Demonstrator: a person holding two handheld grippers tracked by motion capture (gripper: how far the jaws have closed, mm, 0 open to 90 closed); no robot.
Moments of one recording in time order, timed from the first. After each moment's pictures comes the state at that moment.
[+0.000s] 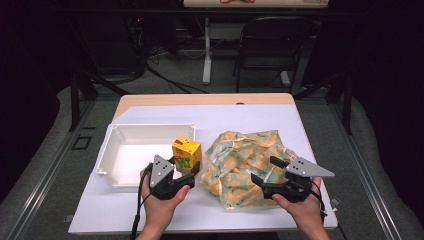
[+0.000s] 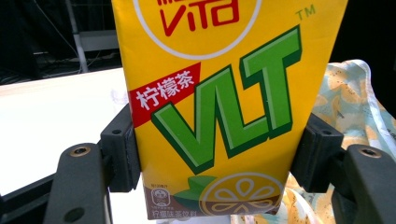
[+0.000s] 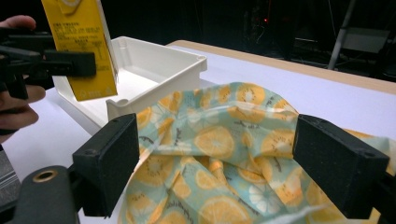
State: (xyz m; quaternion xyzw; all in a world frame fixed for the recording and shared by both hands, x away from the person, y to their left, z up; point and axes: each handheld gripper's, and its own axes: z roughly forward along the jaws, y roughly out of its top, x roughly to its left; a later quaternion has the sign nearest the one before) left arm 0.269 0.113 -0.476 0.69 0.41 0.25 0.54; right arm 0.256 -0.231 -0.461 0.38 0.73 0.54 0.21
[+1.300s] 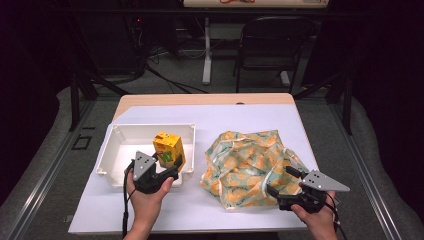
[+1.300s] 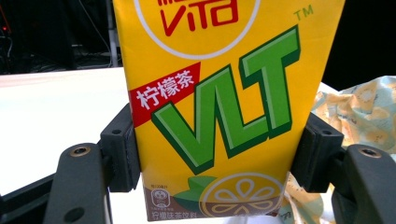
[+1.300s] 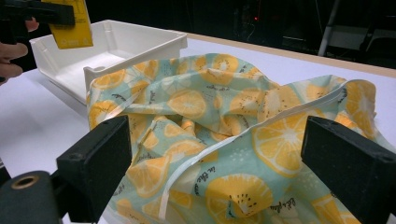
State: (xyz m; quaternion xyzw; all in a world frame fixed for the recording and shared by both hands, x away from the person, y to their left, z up) left arm 0.285 0.152 -0.485 0.66 0.46 0.27 0.53; right arm 0.242 -0.272 -0.496 0.38 0.72 0.53 0.22
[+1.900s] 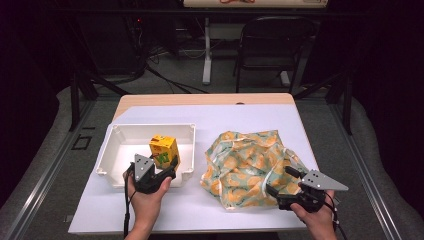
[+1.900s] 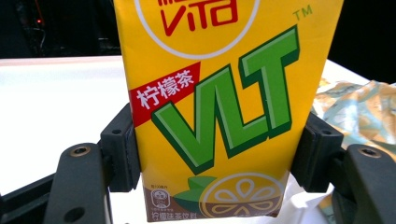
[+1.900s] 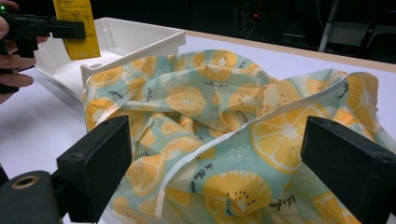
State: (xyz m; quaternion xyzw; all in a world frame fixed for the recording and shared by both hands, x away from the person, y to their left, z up) left arm 0.294 0.160 -0.513 0.64 0.49 0.30 0.50; right arm 0.245 -0.273 -0.499 0.38 0.73 0.53 0.22
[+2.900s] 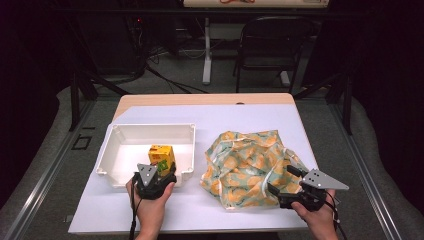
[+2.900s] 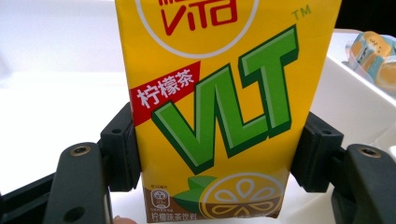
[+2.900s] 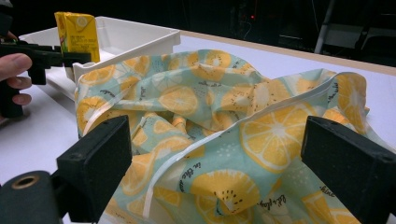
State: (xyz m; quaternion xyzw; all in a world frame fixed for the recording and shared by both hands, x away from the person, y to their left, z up) left arm 0.294 0.152 -0.556 0.62 0.56 0.32 0.45; right arm 0.248 -0.277 -0.501 0.38 0.73 0.53 0.23
